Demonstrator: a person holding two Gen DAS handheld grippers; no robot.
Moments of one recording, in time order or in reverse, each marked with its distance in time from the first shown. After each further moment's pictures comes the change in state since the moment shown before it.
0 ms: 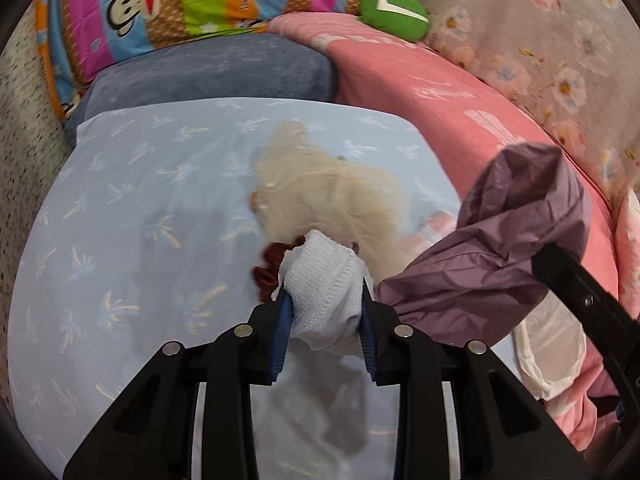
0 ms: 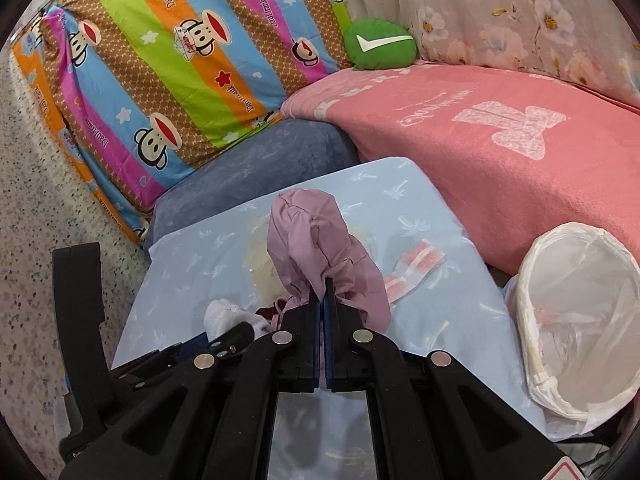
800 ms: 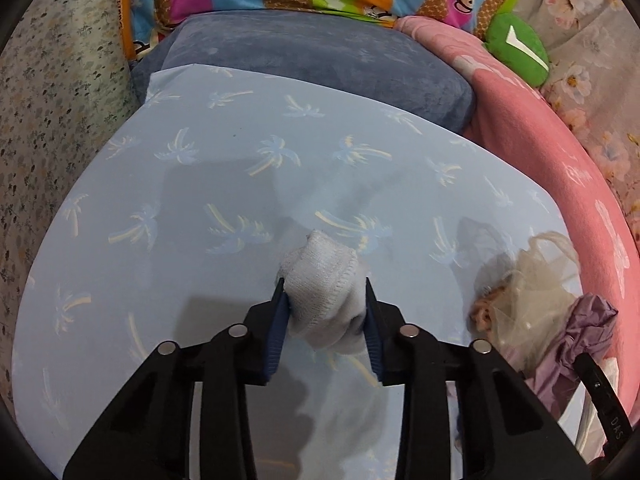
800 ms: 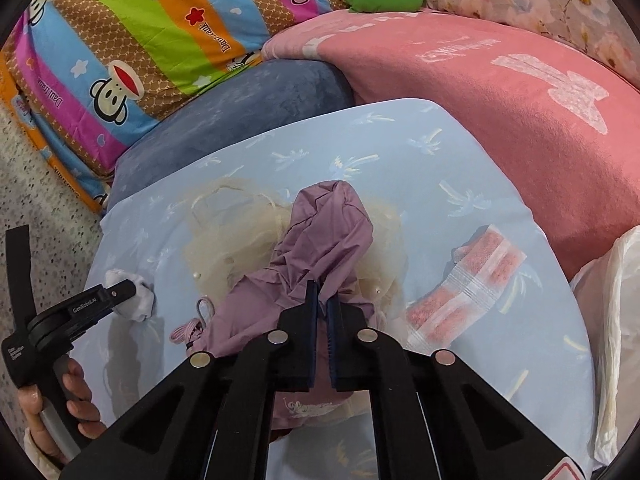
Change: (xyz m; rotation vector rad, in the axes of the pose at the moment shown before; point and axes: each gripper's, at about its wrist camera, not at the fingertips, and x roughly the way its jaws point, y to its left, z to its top) left arm 0.063 0.159 0.050 -0.281 0.014 0.164; right arm 0.159 0.027 0.002 -0.036 0.202 -0.062
